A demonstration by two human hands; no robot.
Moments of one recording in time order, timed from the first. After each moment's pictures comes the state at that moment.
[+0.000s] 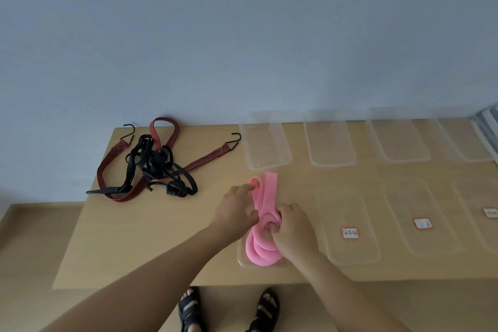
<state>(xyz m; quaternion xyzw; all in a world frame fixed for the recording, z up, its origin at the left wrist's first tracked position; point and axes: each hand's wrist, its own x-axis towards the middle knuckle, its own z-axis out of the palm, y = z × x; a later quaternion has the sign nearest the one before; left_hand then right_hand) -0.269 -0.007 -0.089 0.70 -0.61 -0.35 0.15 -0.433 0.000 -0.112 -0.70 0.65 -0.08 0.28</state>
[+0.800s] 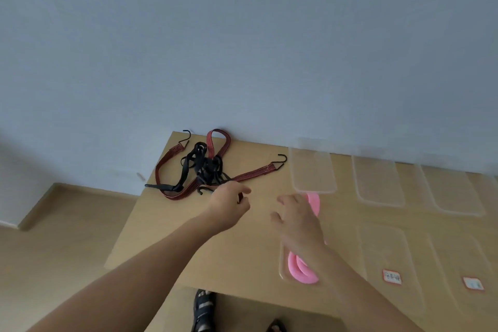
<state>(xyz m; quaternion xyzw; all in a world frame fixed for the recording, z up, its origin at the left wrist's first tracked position) -0.158 0.000 -0.040 0.74 -0.58 -0.28 0.18 -0.339 -0.026 -0.045 -0.77 0.56 -0.10 0.29</state>
